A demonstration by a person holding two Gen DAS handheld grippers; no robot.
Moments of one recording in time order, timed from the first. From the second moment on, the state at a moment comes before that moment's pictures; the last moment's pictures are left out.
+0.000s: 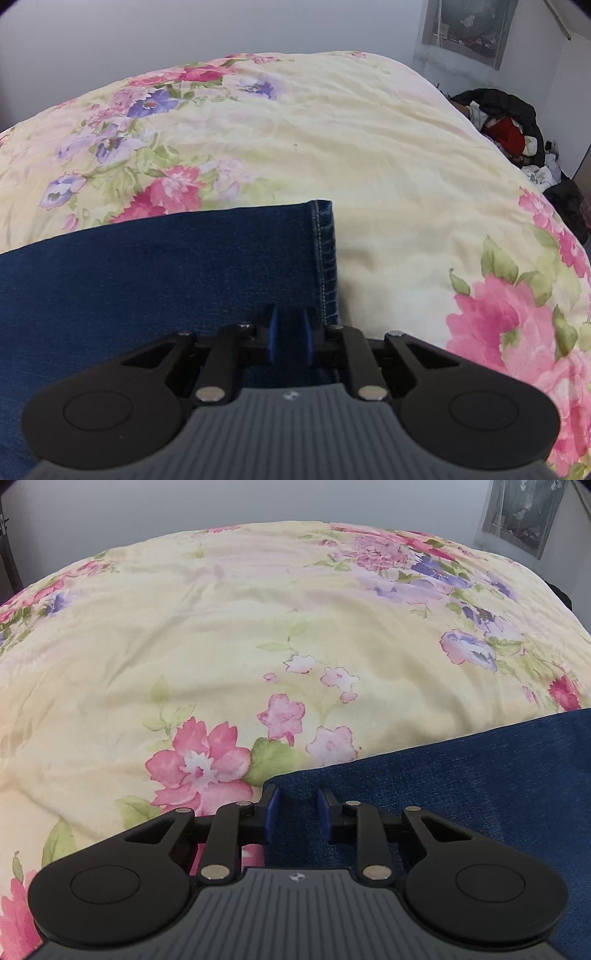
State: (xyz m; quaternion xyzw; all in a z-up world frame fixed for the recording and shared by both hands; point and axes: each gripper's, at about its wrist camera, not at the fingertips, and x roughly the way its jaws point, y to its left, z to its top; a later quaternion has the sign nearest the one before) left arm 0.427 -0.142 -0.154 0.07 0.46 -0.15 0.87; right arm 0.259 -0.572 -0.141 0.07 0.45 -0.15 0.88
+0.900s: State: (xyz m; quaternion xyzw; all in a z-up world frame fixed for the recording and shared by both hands) left arm 0.291 -0.125 -0.157 0.19 0.56 -0.20 0.78; right arm 0.170 -0.551 -0.131 0.11 0.43 -0.13 0.89
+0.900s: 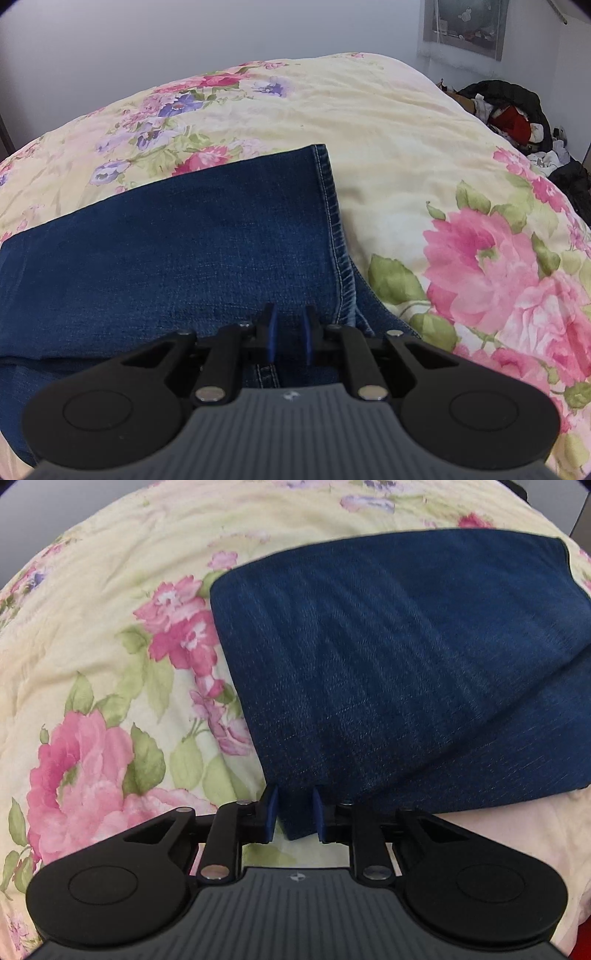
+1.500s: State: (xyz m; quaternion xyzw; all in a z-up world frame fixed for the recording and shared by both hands) left arm 0.273 -0.110 -0.042 0.20 0.49 -0.19 0.83; right arm 0.117 -0.563 -0.084 0.19 0.41 -0.15 0.88
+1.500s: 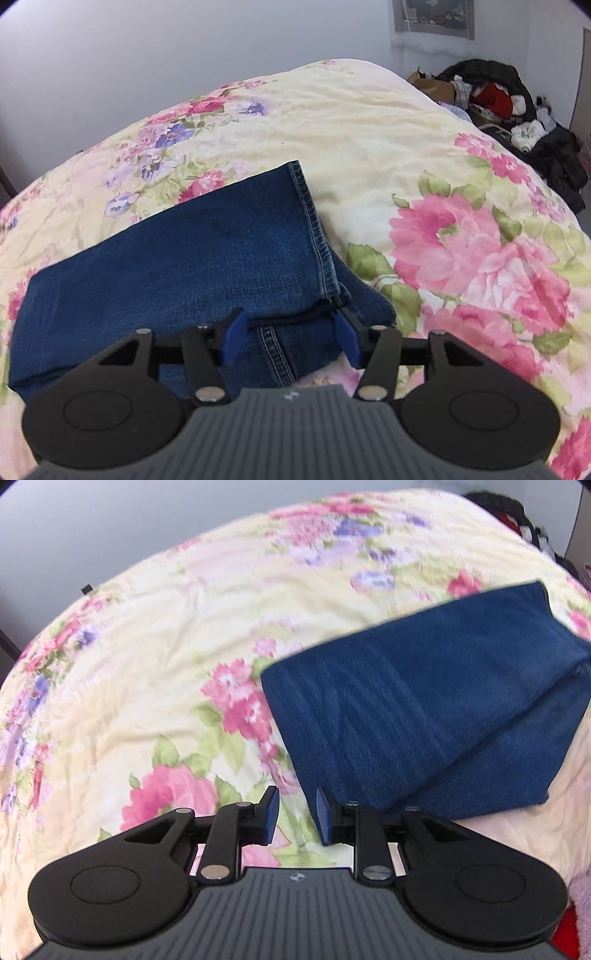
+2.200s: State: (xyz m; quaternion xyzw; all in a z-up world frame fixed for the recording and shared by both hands) left arm 0.297 -0.177 -0.073 0.05 0.46 -0.23 0.85; right arm 0.058 -0.634 -0.166 0.60 0.28 -0.15 0.73
